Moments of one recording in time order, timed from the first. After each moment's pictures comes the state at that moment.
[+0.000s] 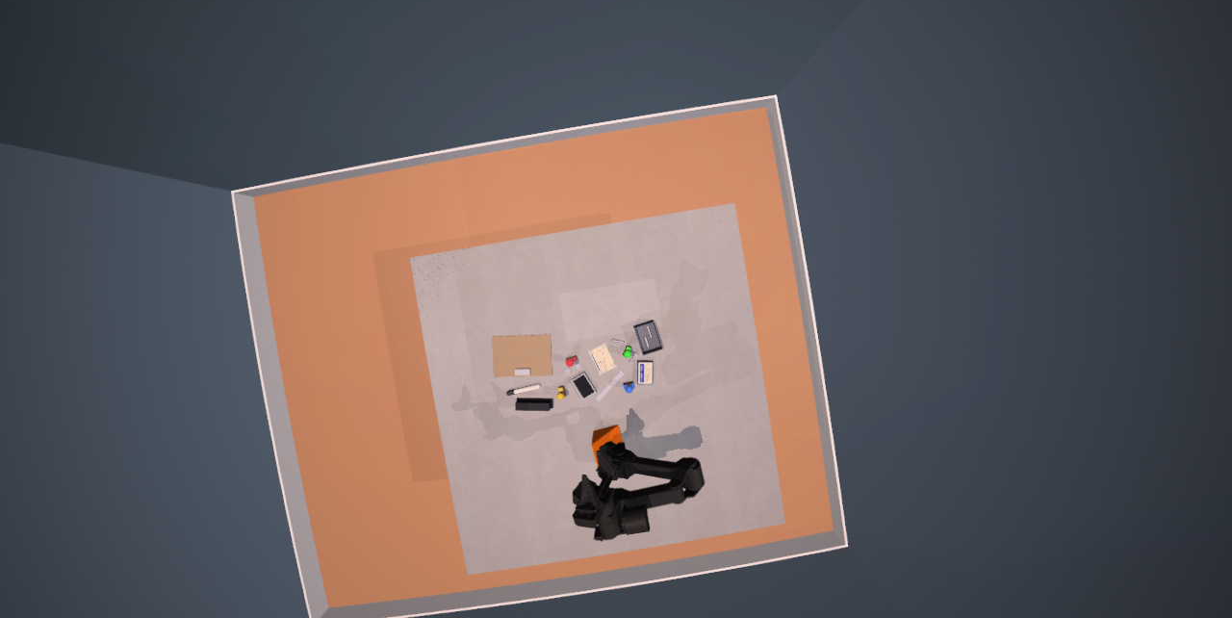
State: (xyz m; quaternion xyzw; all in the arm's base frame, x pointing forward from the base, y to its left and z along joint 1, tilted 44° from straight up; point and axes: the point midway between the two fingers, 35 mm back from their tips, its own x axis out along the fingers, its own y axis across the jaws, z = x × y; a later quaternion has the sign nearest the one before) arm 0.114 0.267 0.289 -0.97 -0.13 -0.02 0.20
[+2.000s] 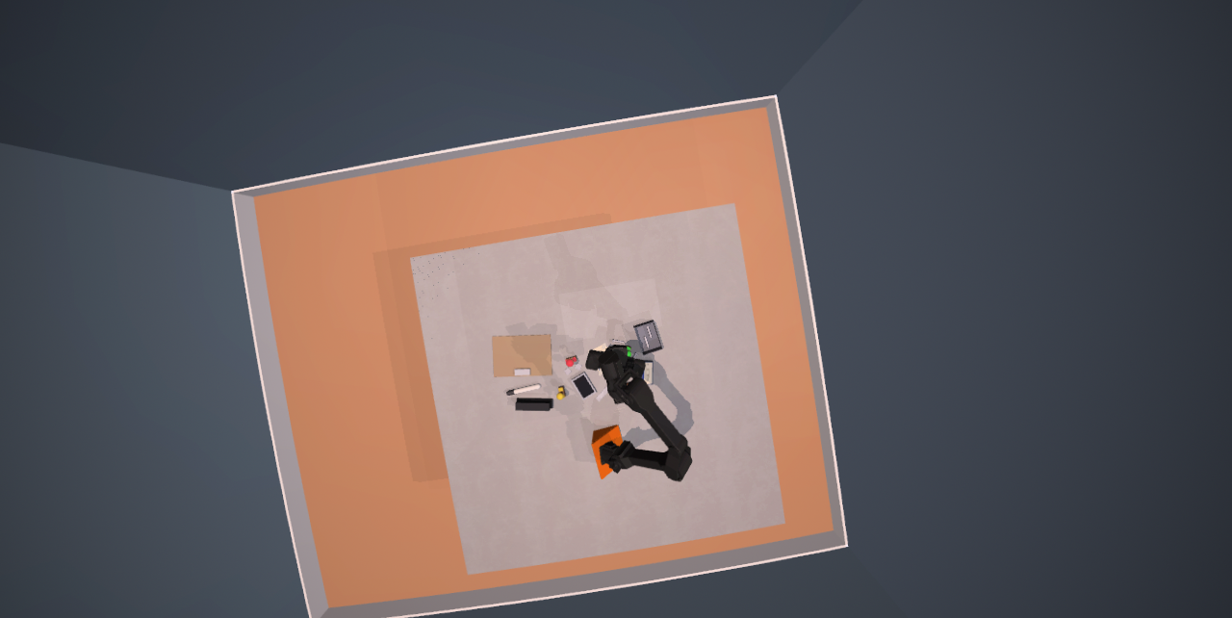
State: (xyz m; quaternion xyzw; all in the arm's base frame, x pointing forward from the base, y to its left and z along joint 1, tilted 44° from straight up) arm 0.370 0.041 0.175 -0.15 0.43 -0.29 0.84
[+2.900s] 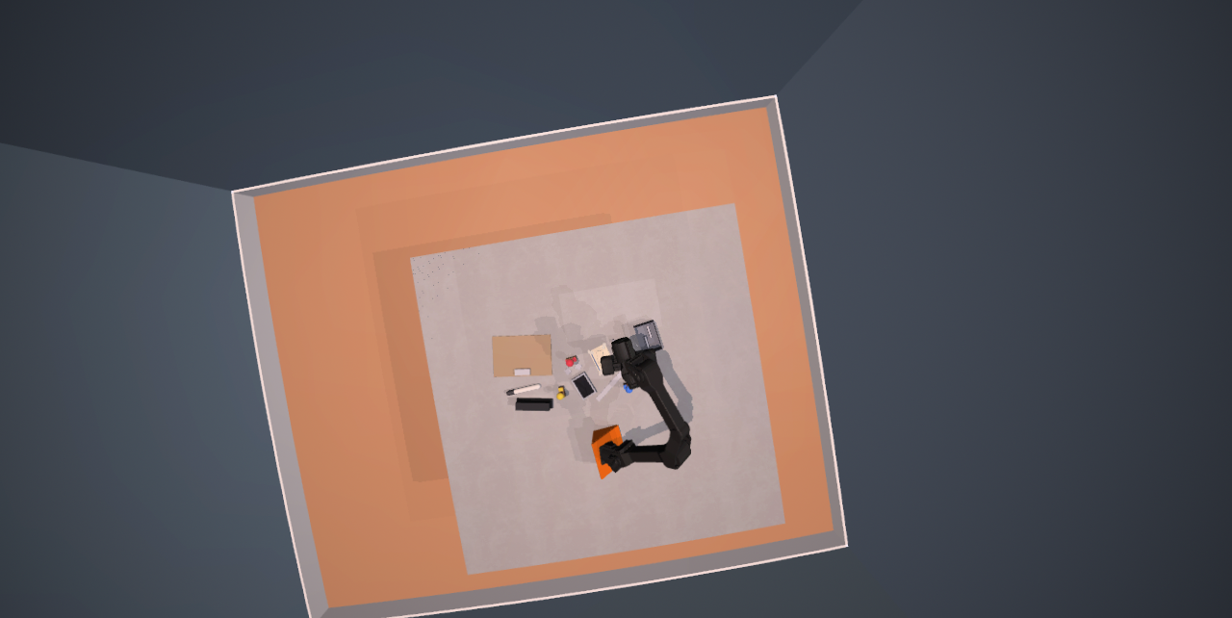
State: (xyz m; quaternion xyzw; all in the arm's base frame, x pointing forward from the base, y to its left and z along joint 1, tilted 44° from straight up) arm 0.348 -0.030 0.163 -0.28 0.61 -0.24 0.70
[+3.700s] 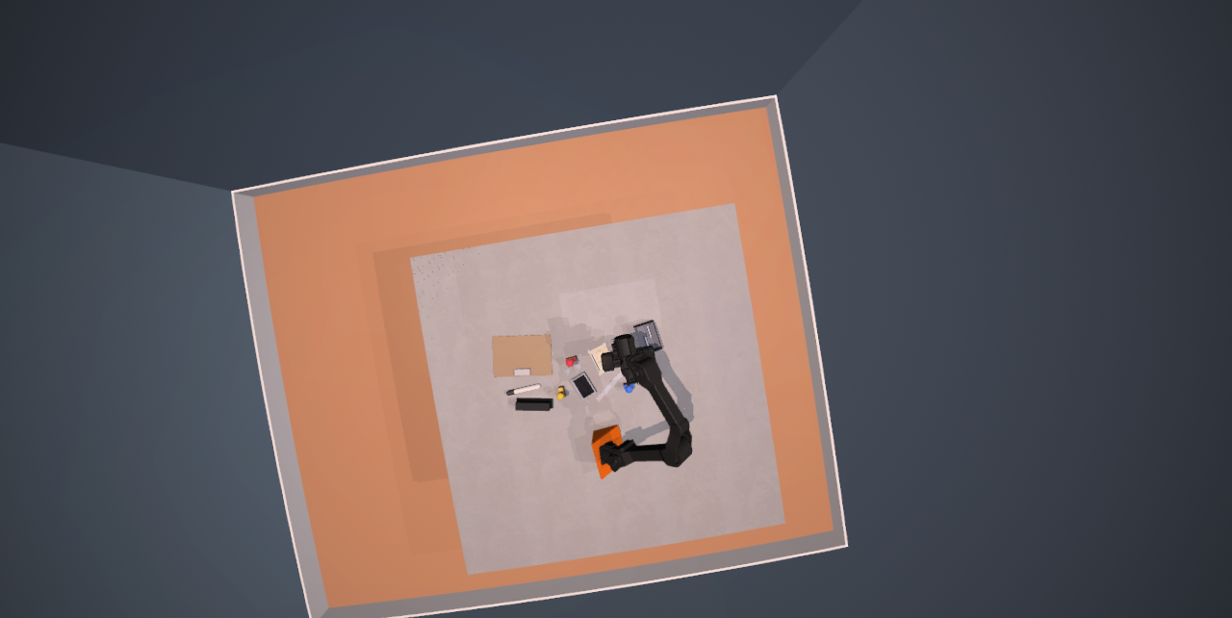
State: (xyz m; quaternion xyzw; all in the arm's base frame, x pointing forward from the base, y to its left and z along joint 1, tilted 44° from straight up) arm 0.355 -0.056 0.135 -0.28 0.61 -0.24 0.70
